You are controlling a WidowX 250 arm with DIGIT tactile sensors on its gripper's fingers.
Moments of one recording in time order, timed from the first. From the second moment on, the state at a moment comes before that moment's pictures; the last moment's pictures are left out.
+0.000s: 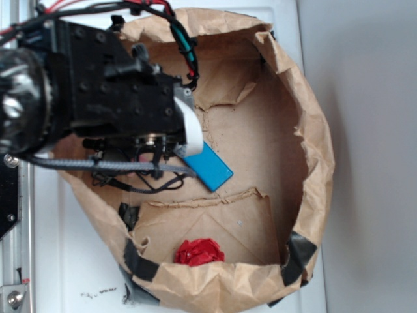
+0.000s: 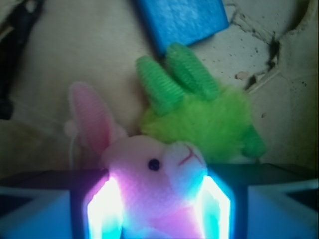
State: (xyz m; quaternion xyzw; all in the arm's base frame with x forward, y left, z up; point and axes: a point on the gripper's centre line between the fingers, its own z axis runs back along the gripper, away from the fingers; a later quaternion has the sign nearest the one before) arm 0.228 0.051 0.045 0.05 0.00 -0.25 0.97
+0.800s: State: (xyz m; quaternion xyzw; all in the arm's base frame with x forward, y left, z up) arm 0.230 0.022 0.140 -0.07 -0.10 -0.22 0.97
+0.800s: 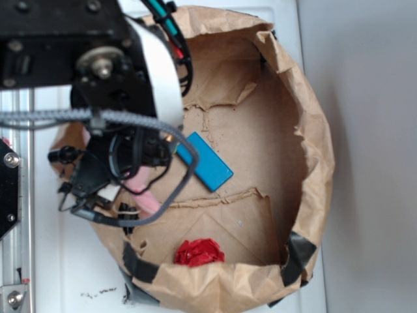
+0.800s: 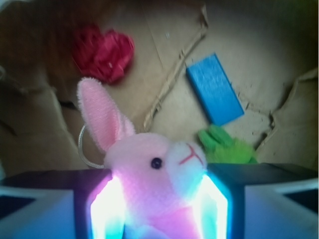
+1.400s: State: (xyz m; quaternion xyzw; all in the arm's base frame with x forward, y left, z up) arm 0.245 0.020 0.161 -0.04 -0.14 -0.02 0.99
